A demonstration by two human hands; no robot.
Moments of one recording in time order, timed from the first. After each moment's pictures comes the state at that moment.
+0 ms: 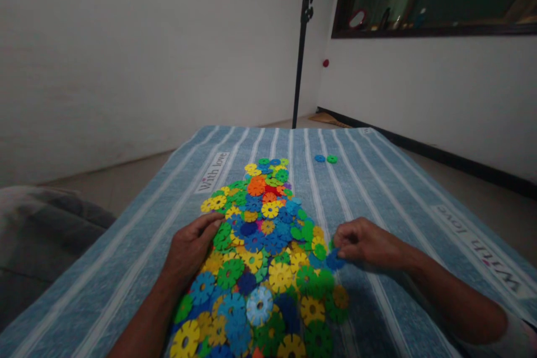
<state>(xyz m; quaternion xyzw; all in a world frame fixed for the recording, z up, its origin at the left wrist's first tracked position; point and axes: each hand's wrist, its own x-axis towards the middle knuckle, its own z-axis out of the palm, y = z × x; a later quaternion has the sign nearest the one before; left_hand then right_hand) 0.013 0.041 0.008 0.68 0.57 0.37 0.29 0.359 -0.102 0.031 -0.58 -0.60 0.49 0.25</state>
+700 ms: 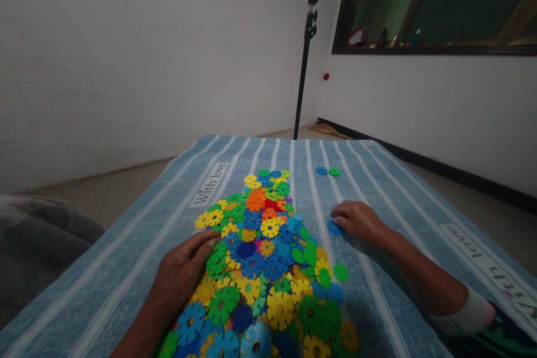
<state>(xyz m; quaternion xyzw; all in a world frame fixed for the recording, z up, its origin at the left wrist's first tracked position) 0.008 0.045 0.004 0.68 0.57 0.36 0.28 0.388 -0.032 0.031 -0.70 -0.69 0.13 0.13</state>
